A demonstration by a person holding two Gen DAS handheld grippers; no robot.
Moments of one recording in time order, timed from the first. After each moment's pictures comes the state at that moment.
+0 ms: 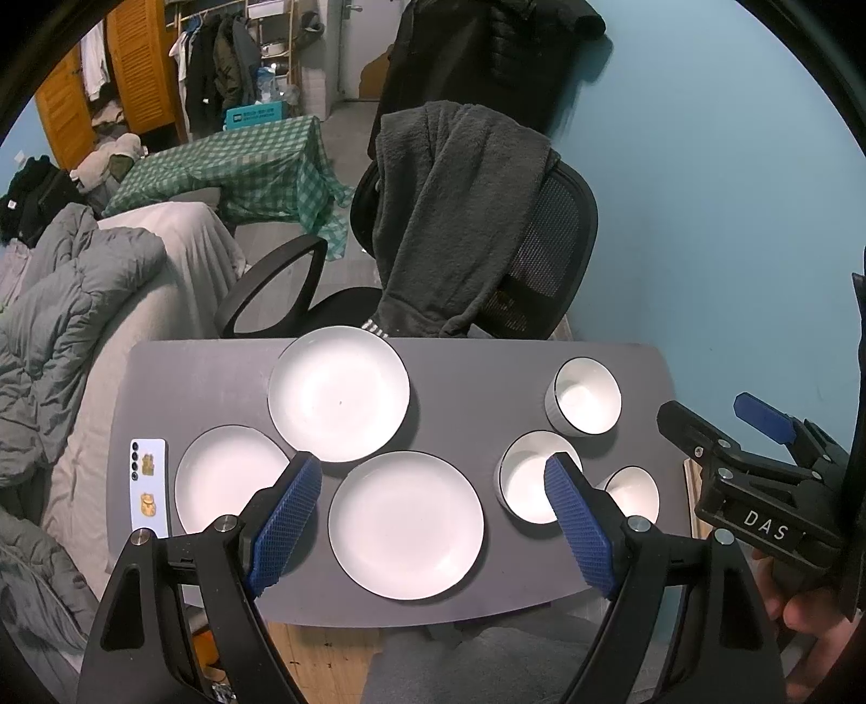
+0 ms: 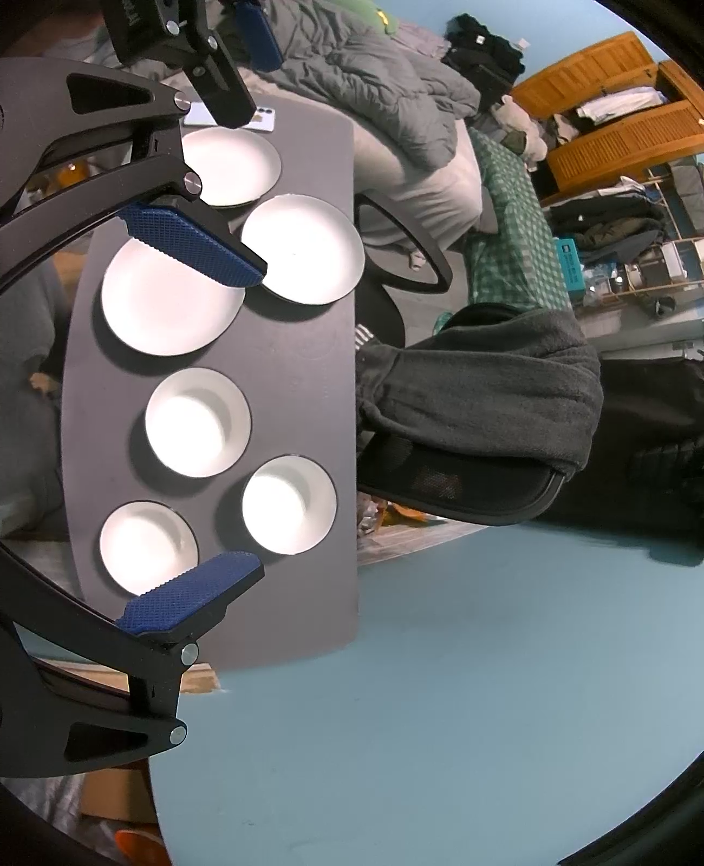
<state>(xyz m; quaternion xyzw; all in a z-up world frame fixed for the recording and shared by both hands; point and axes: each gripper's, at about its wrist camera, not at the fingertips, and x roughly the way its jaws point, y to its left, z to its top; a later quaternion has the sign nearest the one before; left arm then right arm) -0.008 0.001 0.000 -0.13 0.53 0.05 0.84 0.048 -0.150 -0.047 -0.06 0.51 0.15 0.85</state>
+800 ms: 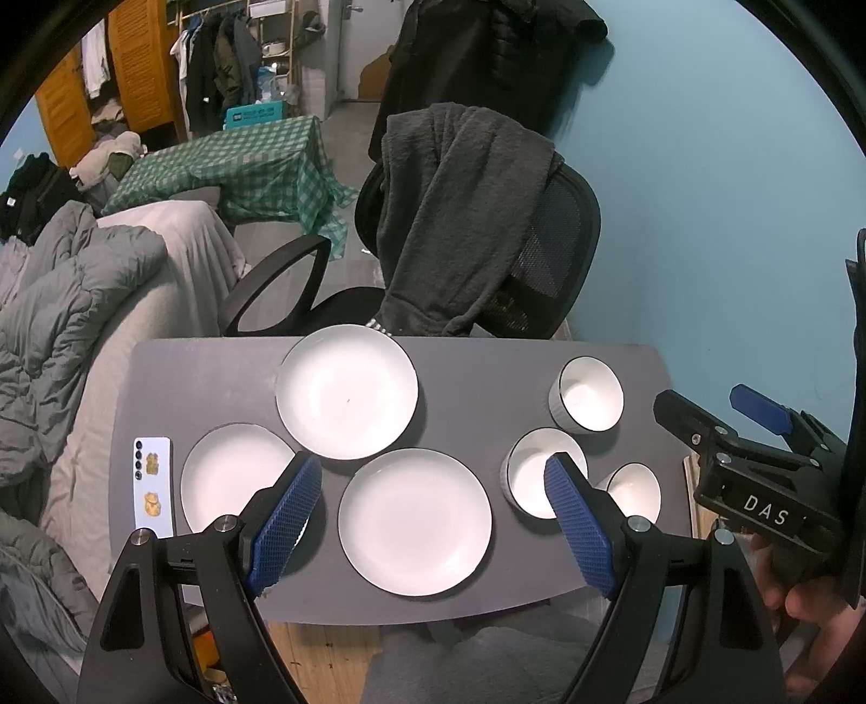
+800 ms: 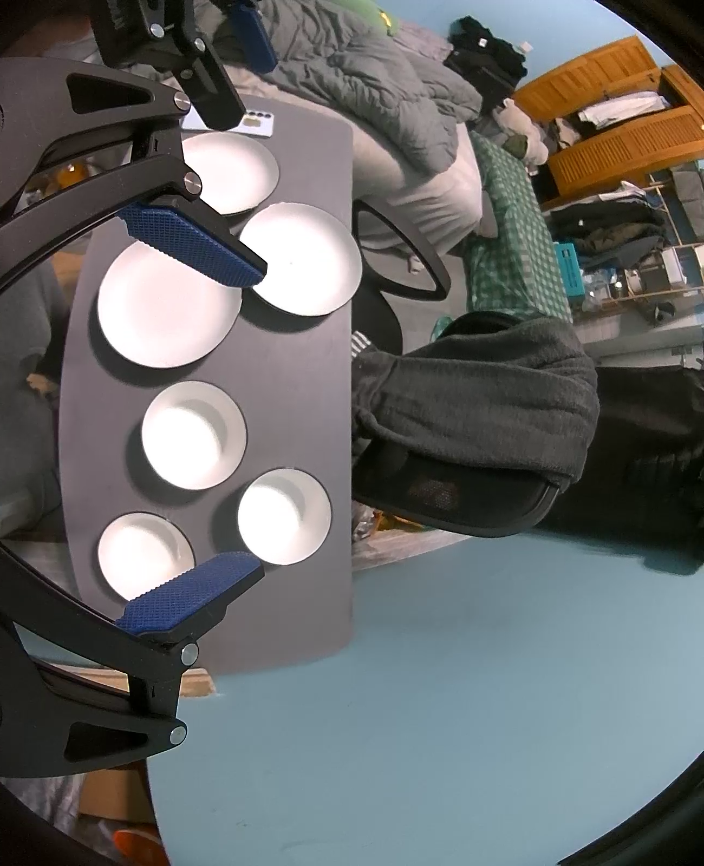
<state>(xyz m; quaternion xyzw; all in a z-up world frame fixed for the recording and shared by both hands) -0.009 0.009 -0.002 -0.13 0.53 0.04 0.84 0.047 -0.137 -0.048 -0.06 0.51 0.15 0.85</state>
